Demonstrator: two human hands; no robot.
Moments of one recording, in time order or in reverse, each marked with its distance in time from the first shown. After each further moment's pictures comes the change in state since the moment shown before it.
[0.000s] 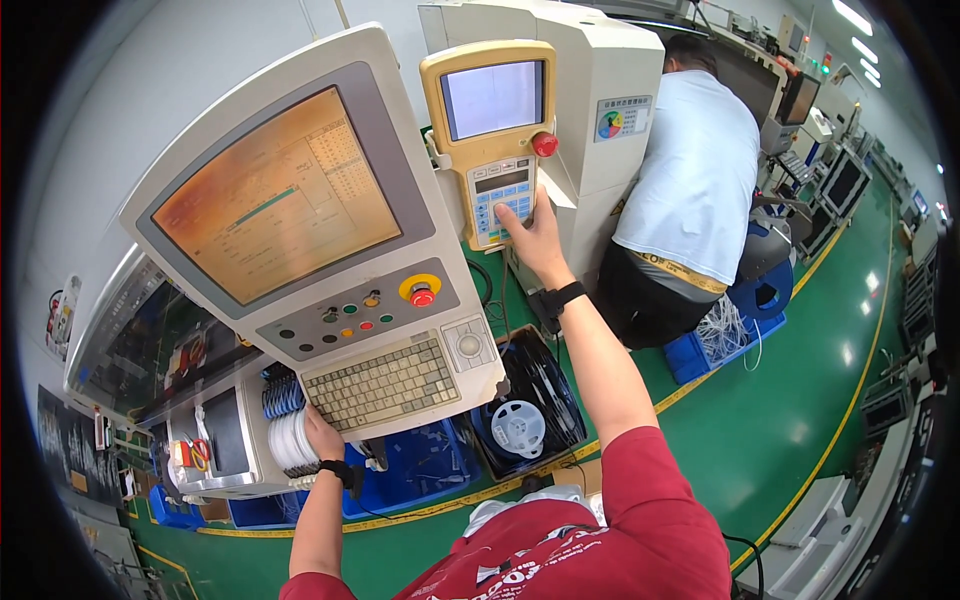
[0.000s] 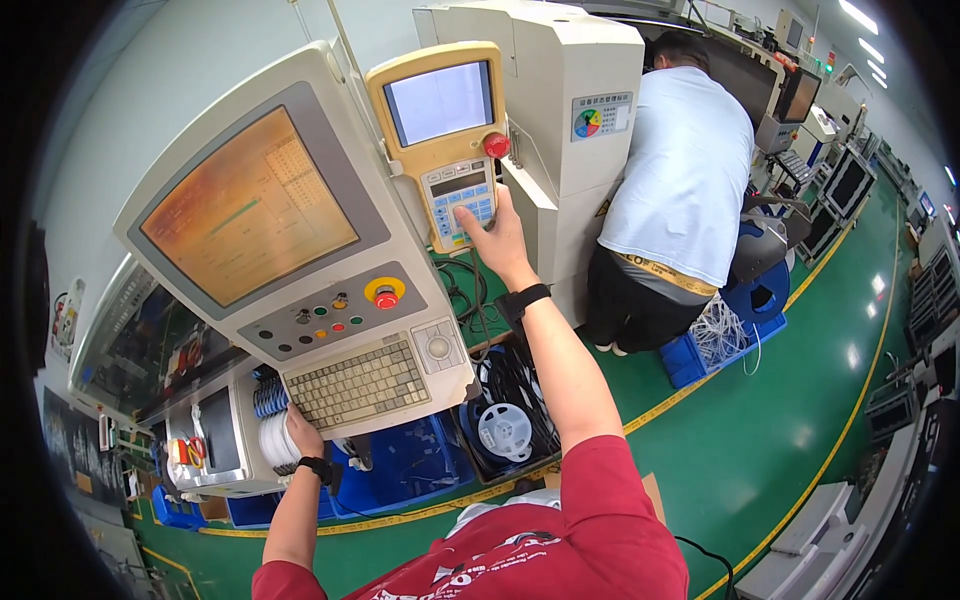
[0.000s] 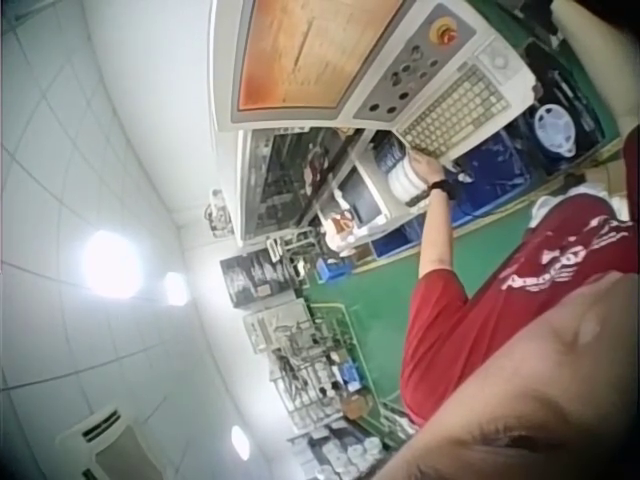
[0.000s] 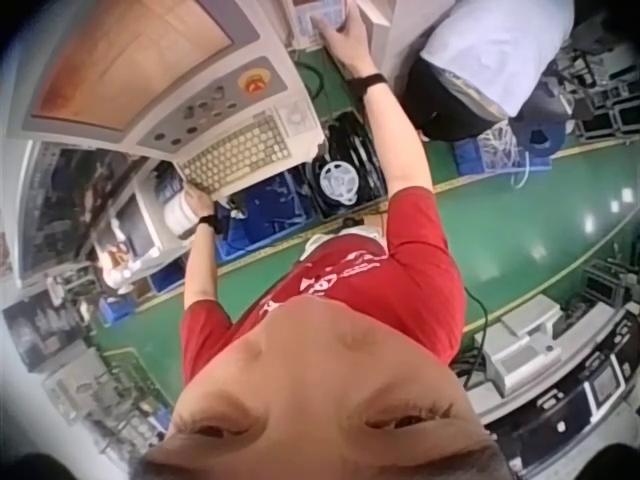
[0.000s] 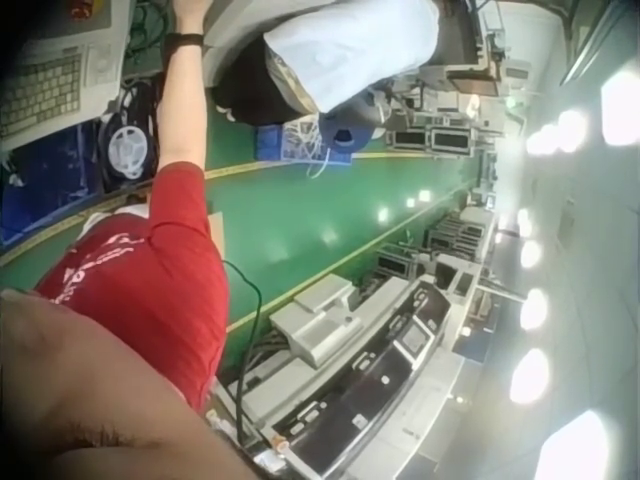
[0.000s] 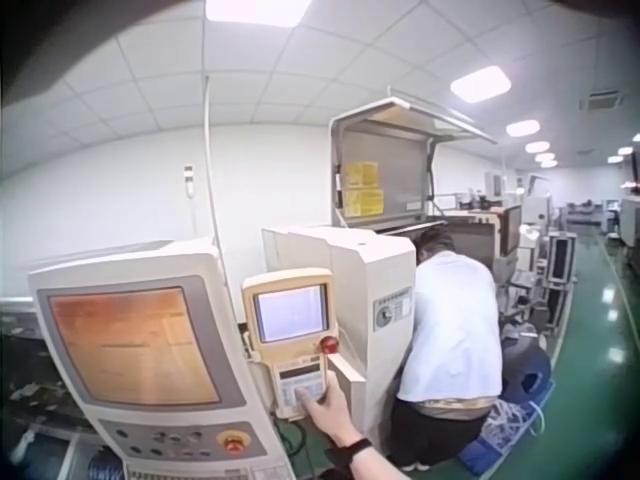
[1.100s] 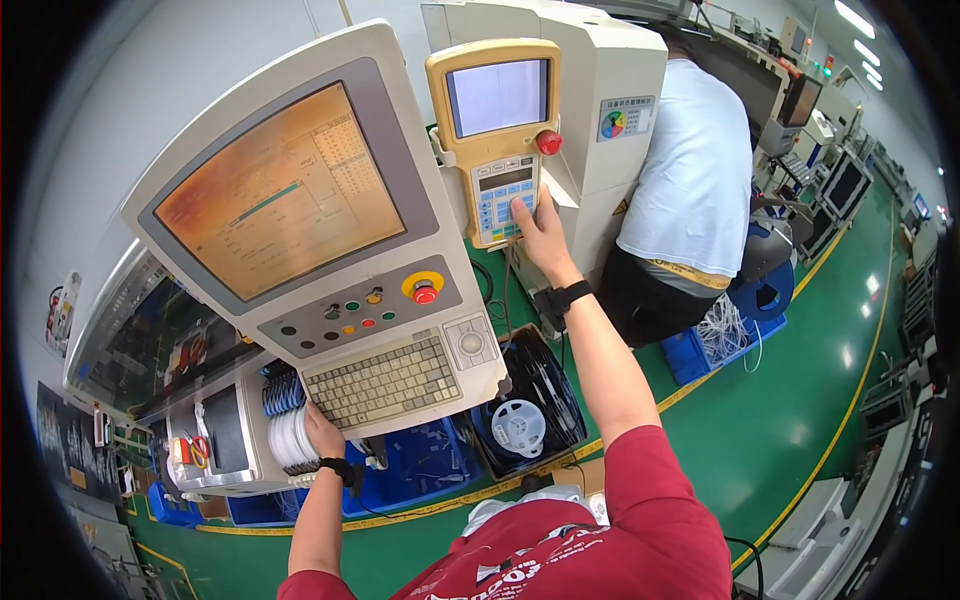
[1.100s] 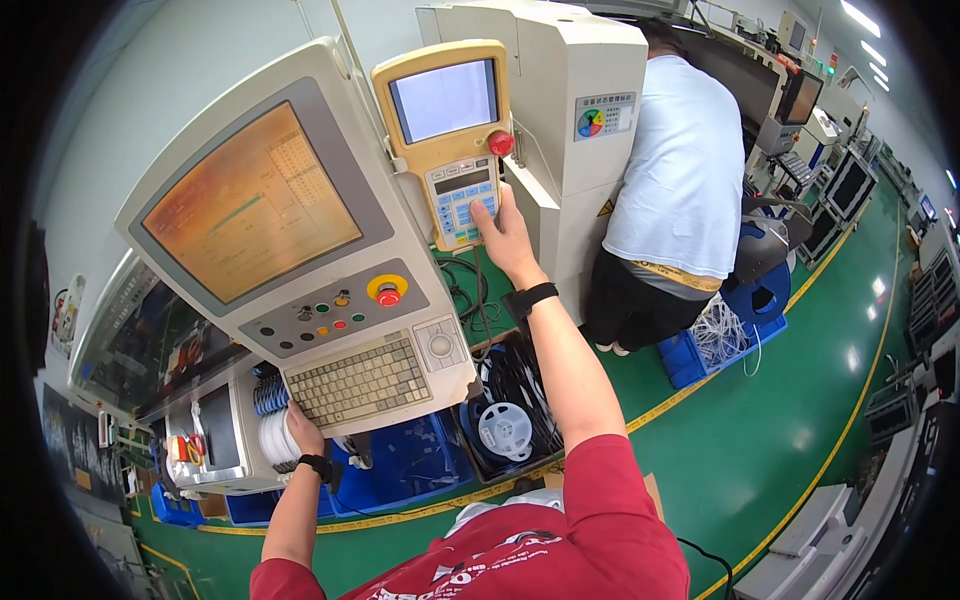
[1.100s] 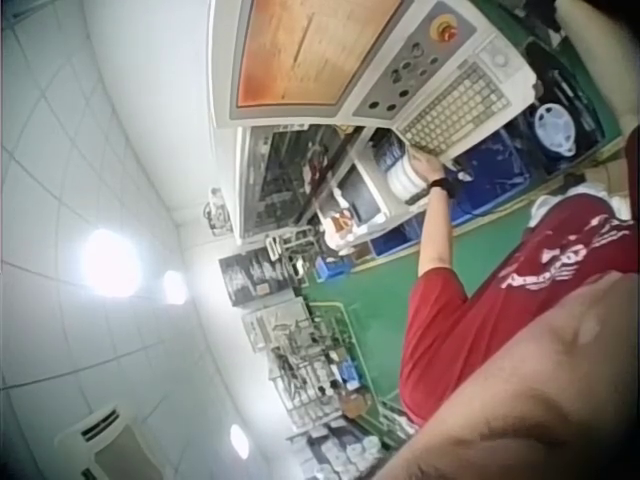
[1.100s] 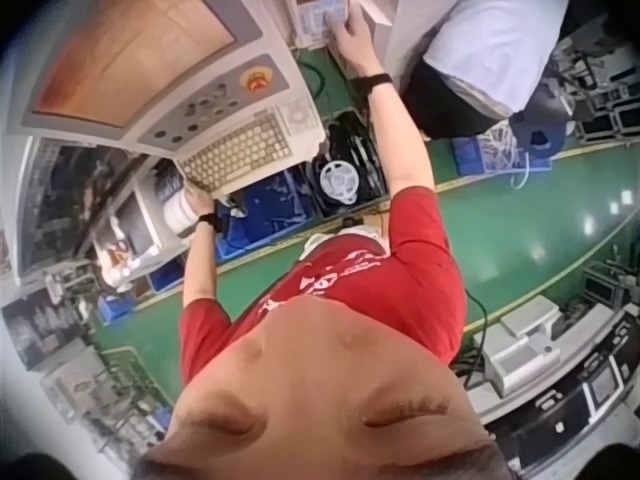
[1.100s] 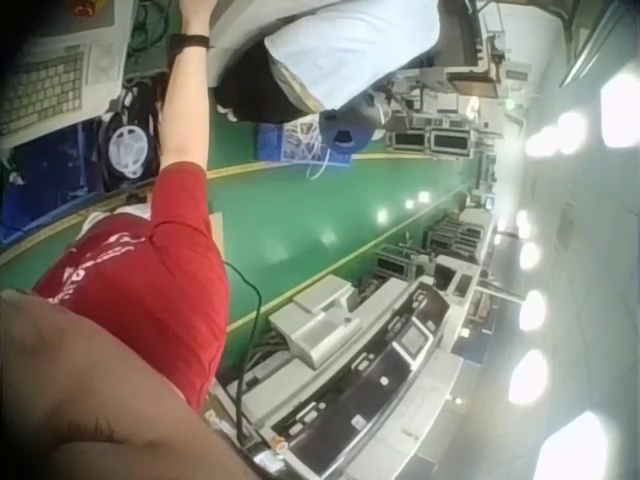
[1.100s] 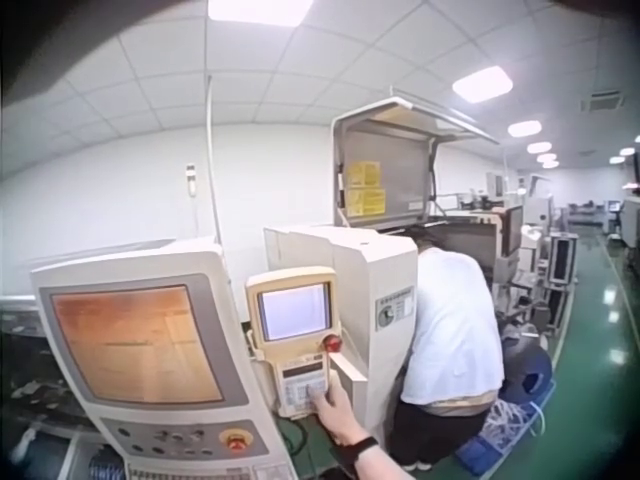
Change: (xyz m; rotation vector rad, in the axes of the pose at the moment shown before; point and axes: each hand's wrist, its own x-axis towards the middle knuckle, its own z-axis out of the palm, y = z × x) left_hand -0.002 0.007 0.001 -0.034 -0.029 0.015; right_hand -0.001 -0.003 -0.007 -0.018 -0.043 0.001
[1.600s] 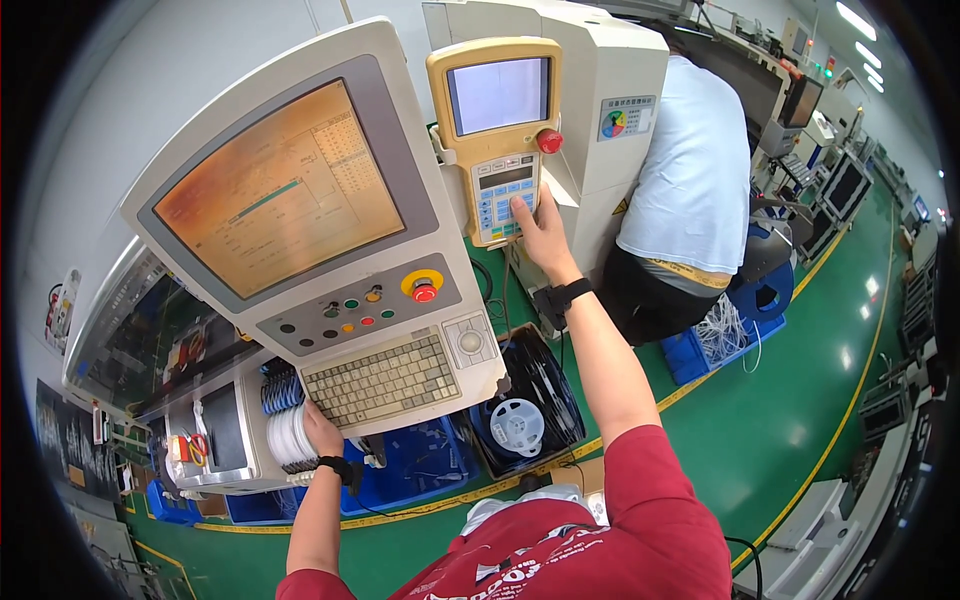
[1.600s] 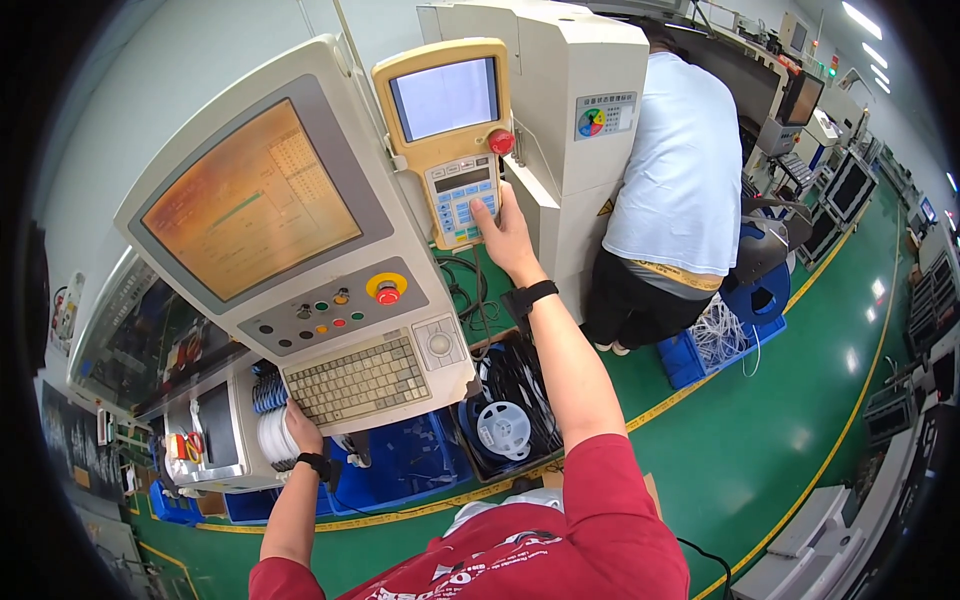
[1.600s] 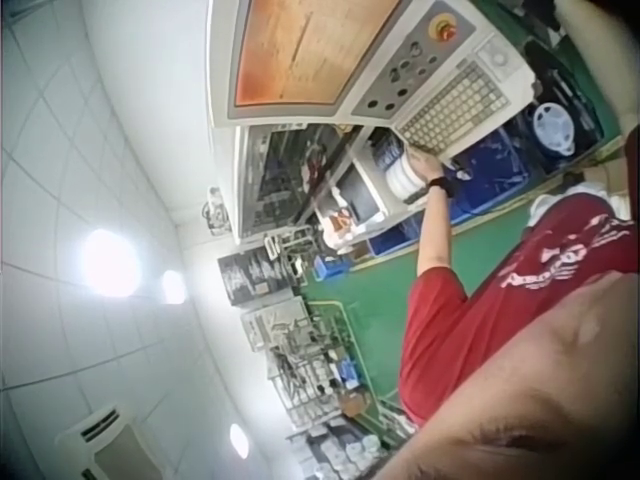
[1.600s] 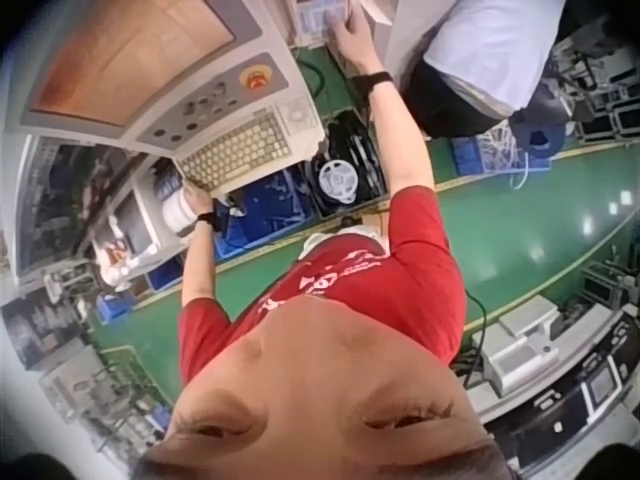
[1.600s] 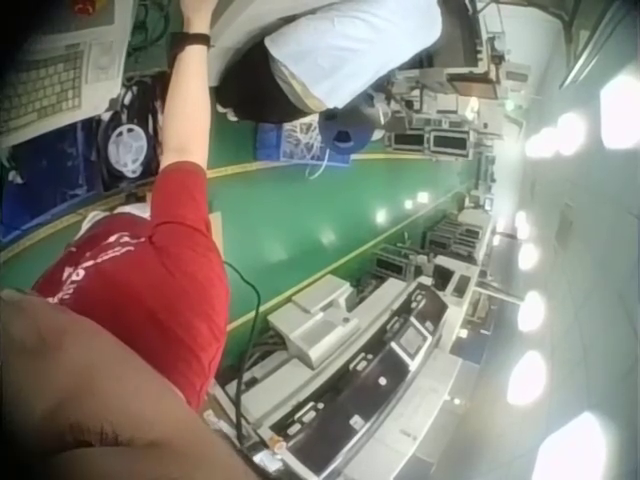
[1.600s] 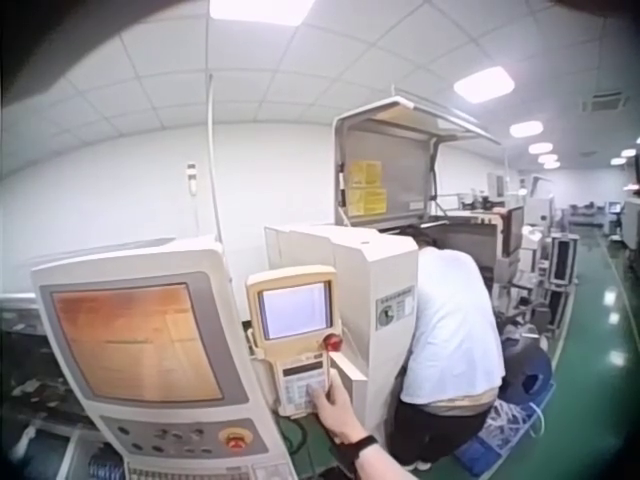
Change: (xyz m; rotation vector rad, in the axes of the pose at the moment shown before) left_hand 0.001 -0.001 -0.002 -0.005 0.005 -0.032; right_hand 0.000 -0.007 0.000 0.064 -0.059 -0.002
